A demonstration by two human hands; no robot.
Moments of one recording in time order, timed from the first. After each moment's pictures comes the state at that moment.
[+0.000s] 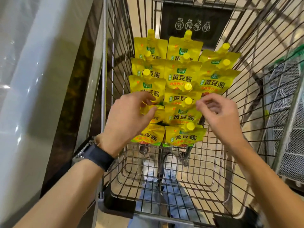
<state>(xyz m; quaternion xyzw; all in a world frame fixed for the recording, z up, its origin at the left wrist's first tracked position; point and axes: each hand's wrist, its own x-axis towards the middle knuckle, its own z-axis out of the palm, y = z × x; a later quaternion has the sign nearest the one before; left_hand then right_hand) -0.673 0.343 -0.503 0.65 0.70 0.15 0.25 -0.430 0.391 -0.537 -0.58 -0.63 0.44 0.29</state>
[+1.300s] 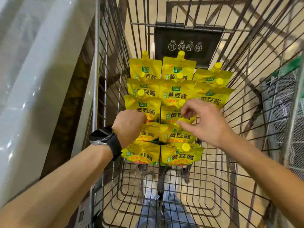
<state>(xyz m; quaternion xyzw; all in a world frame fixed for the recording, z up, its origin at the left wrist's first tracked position) -0.672 0.403 -0.545 0.72 0.64 -0.23 0.13 -0.441 0.442 -0.535 -0.44 -0.82 0.33 0.16</state>
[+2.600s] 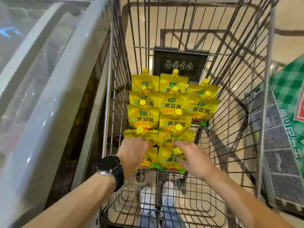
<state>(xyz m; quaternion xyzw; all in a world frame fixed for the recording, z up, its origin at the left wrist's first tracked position) -0.653 0.337 -0.527 0.74 0.59 -0.28 0.17 -0.439 0.355 -0.555 -0.50 -0.81 0.31 -0.06</state>
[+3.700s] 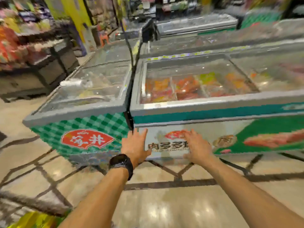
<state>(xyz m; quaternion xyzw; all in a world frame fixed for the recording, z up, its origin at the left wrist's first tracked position) -0.241 0.030 -0.228 1.00 0.02 -0.06 -0.03 -0.199 -0.203 -0.273 -0.99 -0.13 0.06 0.08</state>
